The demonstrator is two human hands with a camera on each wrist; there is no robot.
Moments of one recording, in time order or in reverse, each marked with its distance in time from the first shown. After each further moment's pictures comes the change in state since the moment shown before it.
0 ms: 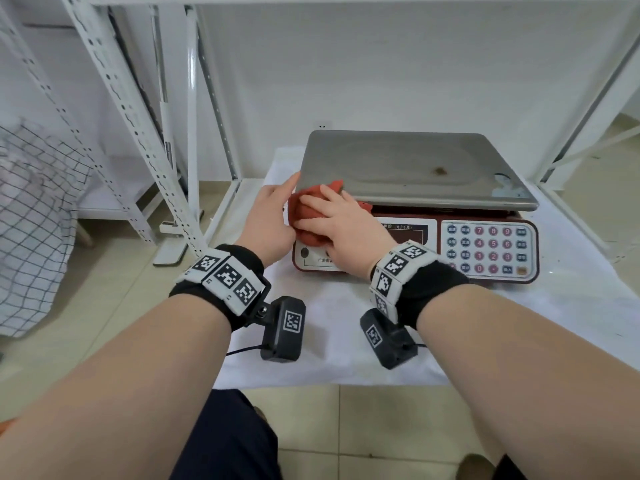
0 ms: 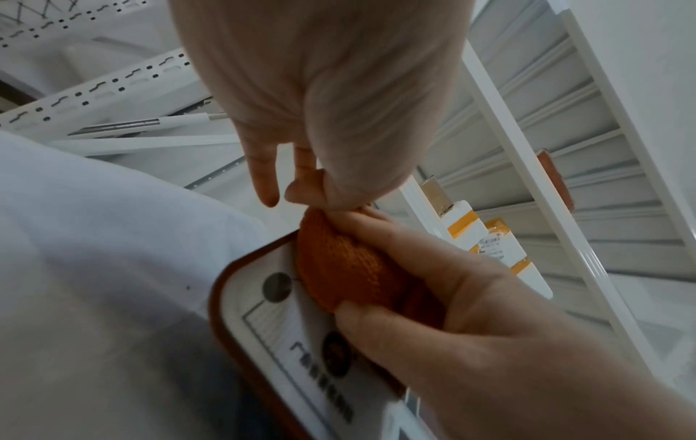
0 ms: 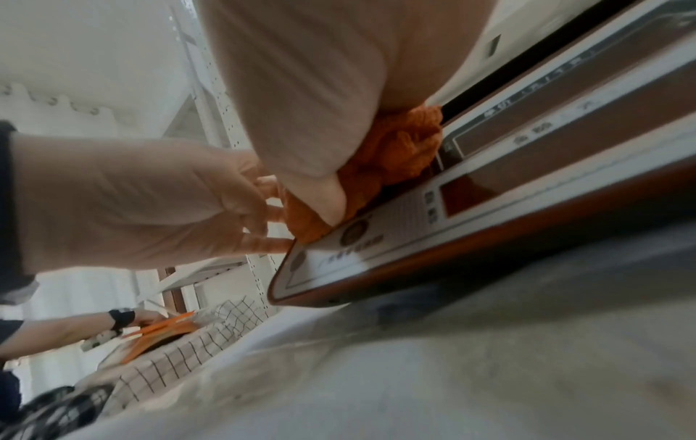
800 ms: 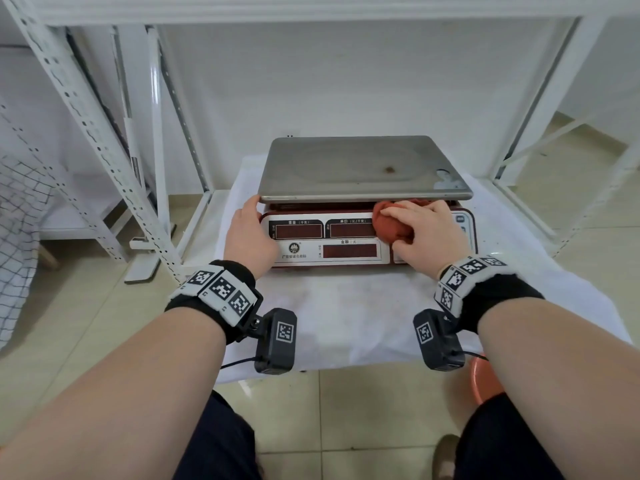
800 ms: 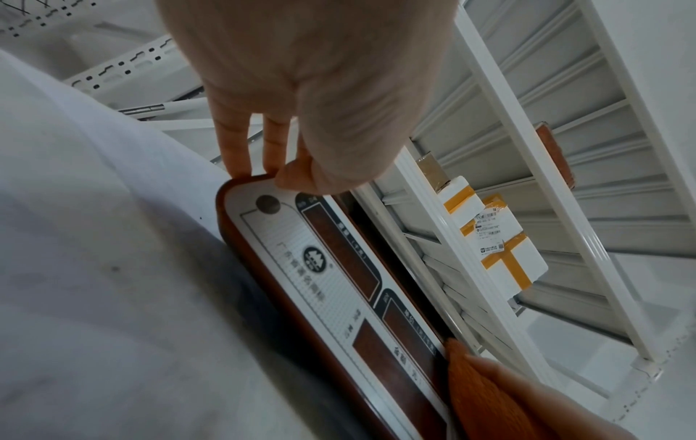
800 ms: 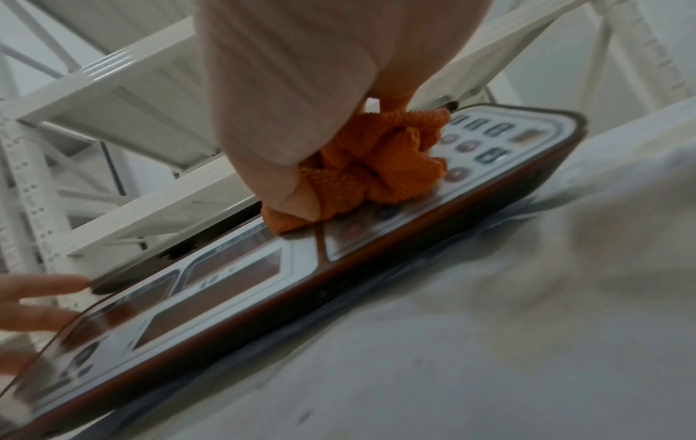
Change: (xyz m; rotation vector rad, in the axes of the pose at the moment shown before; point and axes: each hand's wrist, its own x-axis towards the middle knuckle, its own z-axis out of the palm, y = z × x) left_hand -0.022 0.023 0.031 0.069 0.133 -0.138; right_hand -0.135 0.066 -0.043 -0.033 0.105 0.616
